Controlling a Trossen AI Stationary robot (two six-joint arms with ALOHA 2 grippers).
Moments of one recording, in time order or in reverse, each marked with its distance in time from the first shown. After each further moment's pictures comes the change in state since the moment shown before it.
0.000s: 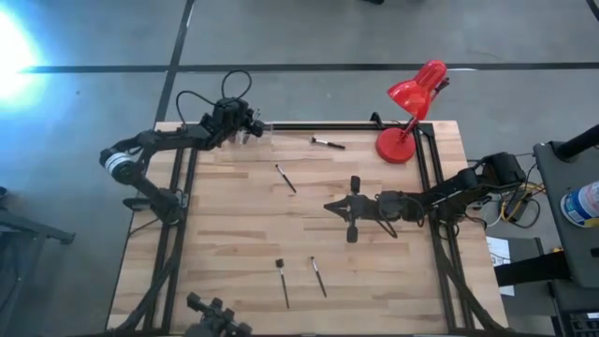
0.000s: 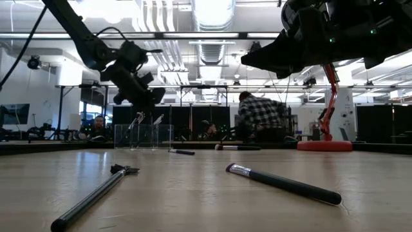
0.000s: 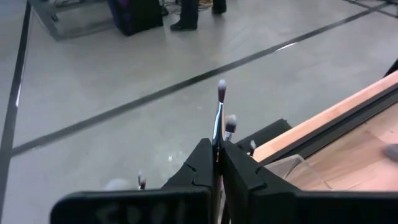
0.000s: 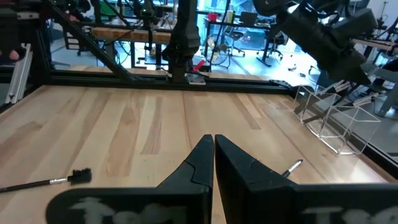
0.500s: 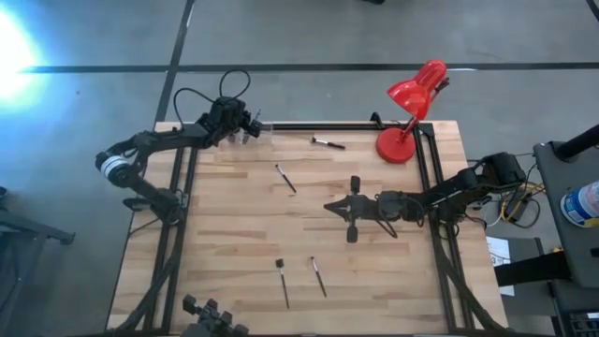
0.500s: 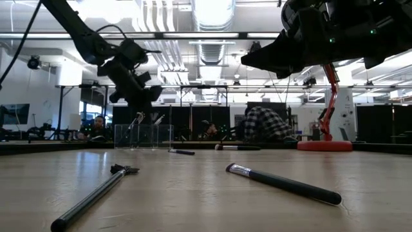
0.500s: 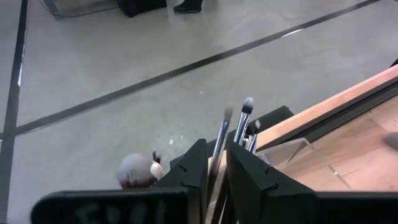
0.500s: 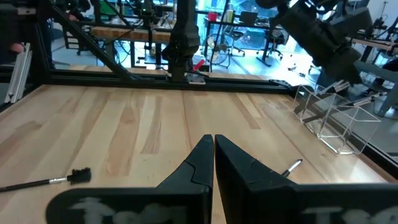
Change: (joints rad) left arm 0.007 -0.045 0.020 -0.137 0.000 -0.036; right arm 0.000 0.000 0.000 -0.002 0.000 -0.001
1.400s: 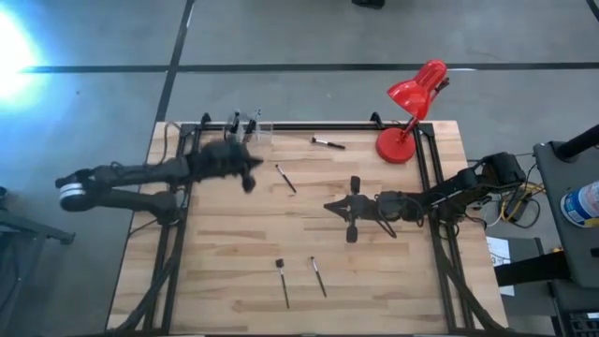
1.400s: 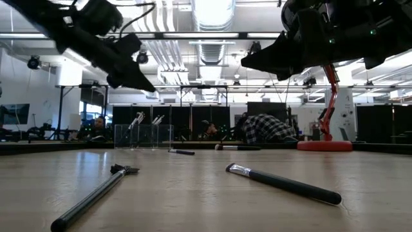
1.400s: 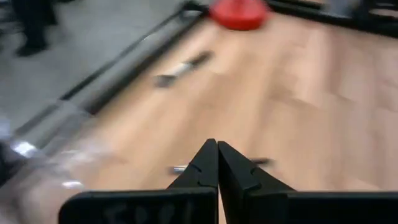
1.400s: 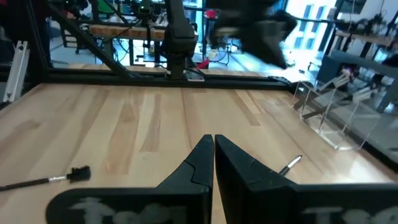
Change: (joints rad) left arm -0.480 -0.460 -0.268 -0.139 0.154 0.035; right arm 0.000 0.003 0.000 -0.009 0.007 0.016
